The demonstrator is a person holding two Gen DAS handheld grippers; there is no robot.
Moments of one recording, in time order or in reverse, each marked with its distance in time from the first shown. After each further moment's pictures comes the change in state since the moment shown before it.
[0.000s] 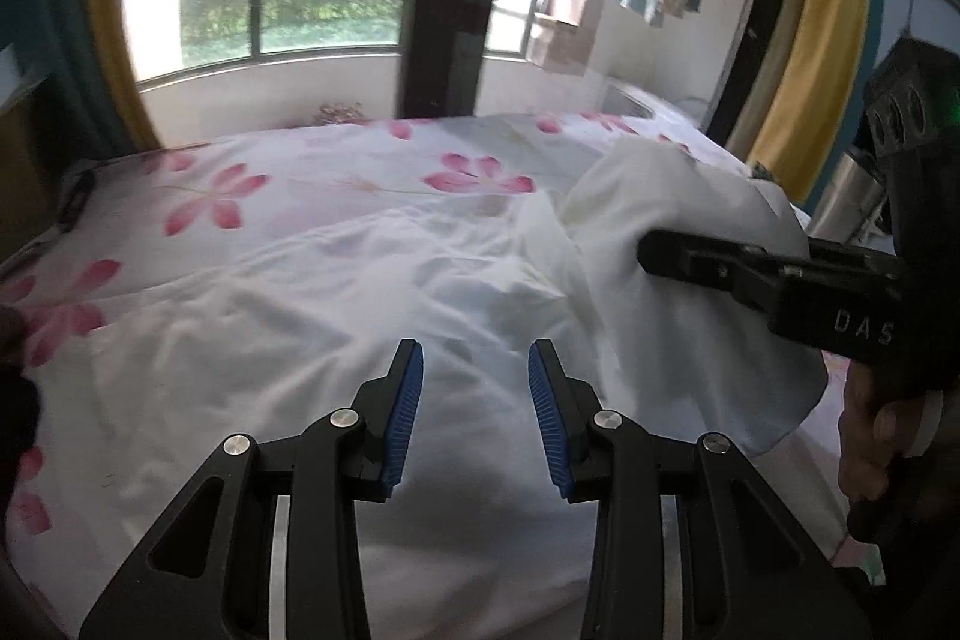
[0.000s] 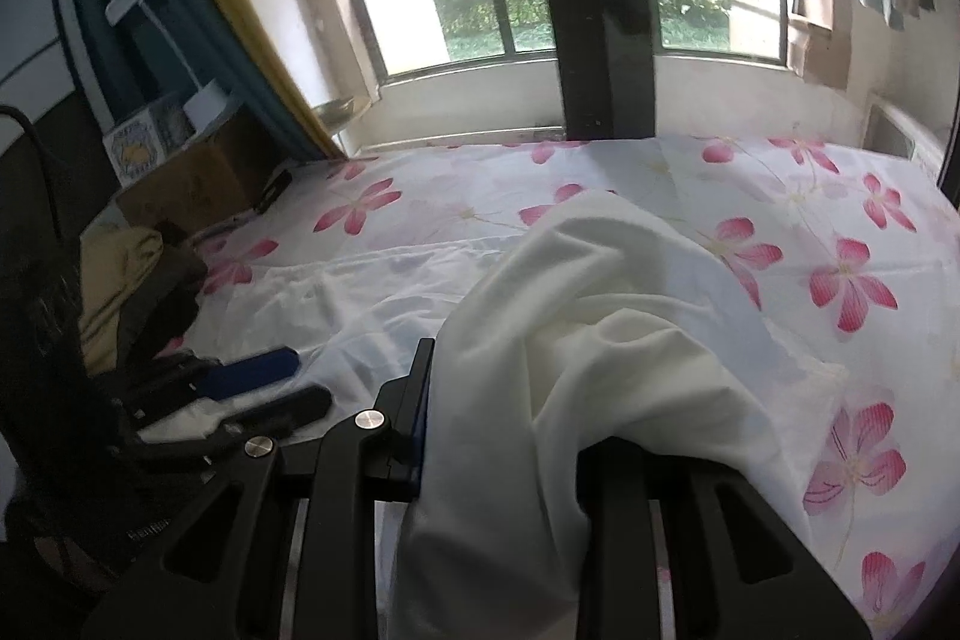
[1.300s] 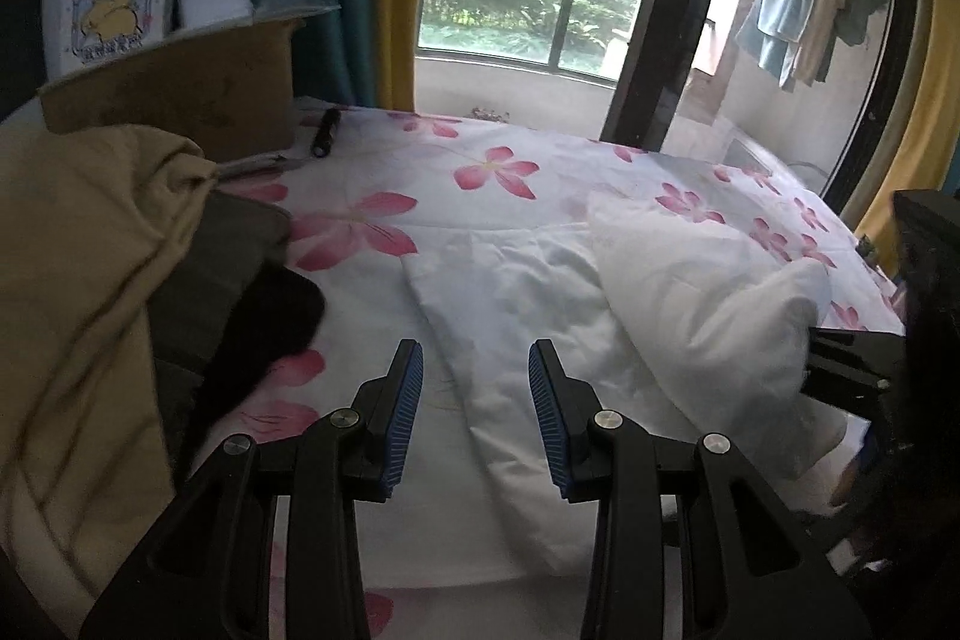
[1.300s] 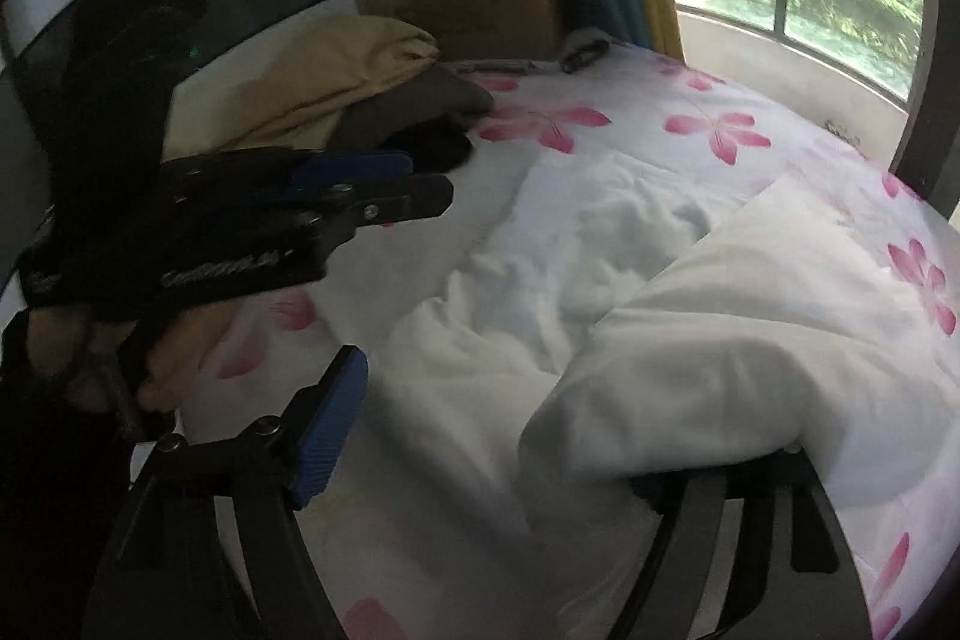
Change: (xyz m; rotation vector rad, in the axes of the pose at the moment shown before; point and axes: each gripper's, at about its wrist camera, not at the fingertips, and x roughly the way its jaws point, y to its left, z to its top) left arm -0.095 0.133 -0.037 -0.188 -0.042 0.247; right arm 0.048 0.166 -0.040 -0.430 0.212 0.412
